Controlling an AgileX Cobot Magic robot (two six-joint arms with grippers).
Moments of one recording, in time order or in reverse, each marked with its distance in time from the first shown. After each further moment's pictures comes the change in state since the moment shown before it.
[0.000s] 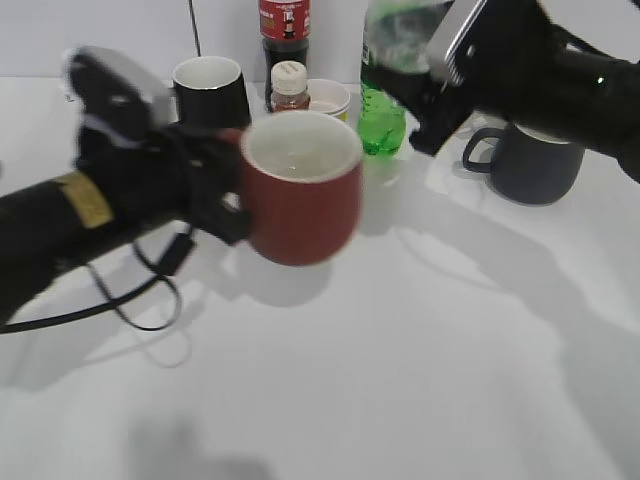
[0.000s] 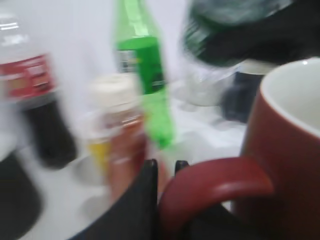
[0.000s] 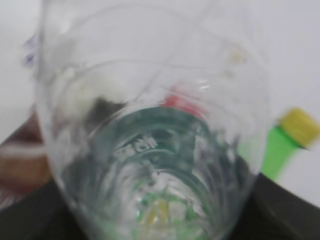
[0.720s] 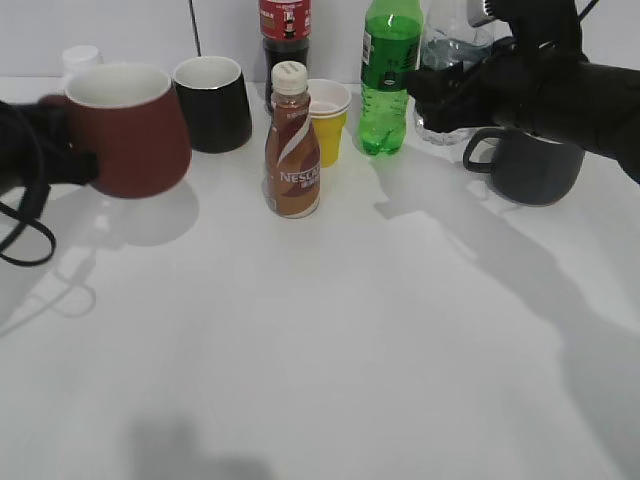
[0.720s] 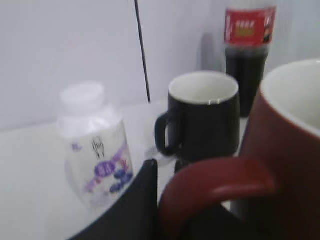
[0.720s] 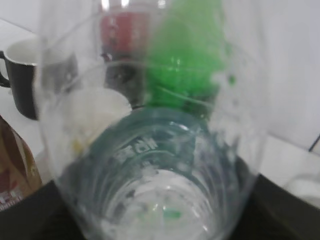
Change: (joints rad) left arm 0.349 -0.069 0.057 -0.091 0.079 0.019; right arm 0.000 0.000 0.000 0.244 0.287 0.345
